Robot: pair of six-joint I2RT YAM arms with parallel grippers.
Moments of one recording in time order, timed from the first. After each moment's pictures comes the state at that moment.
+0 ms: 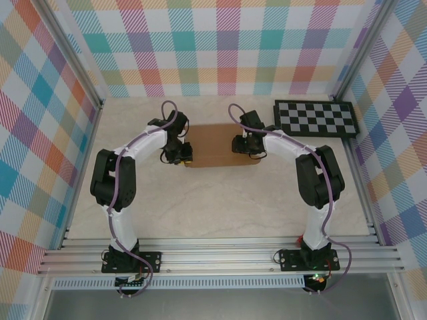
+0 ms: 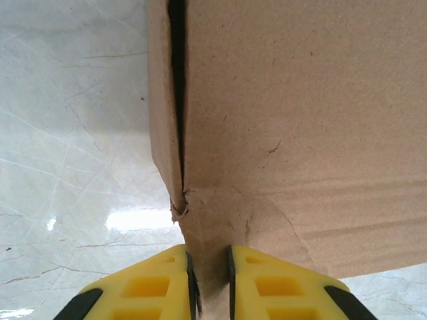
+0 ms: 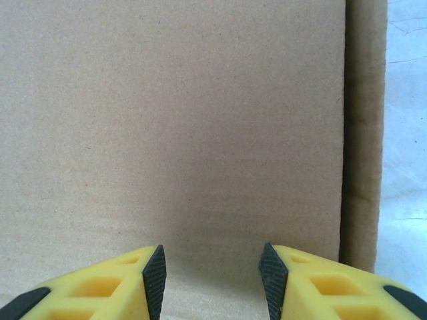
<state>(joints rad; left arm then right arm) -0.37 1.92 1.50 -0.92 0.18 -0.49 0.47 1.94 1.40 -0.50 -0.06 0.44</state>
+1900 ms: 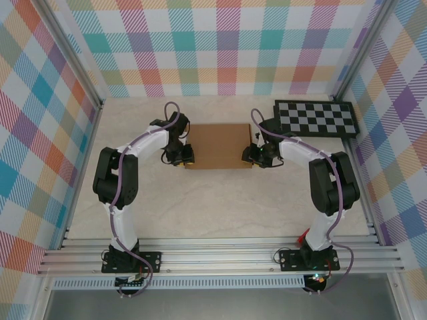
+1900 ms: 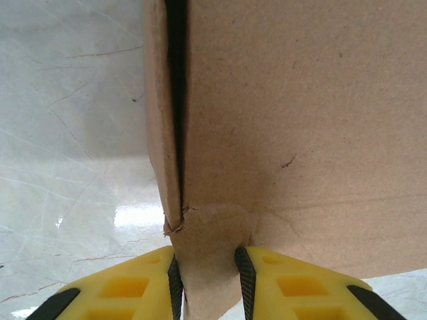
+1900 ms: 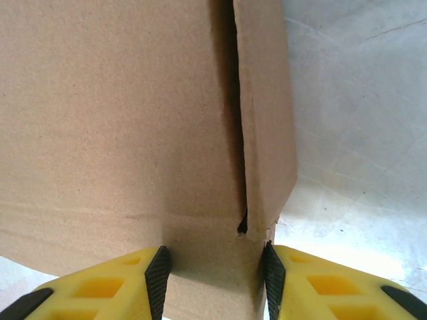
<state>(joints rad) -0.37 1.96 1.50 -0.93 0.19 -0.45 0.35 1.82 1.19 -0.52 -0.34 0.58</state>
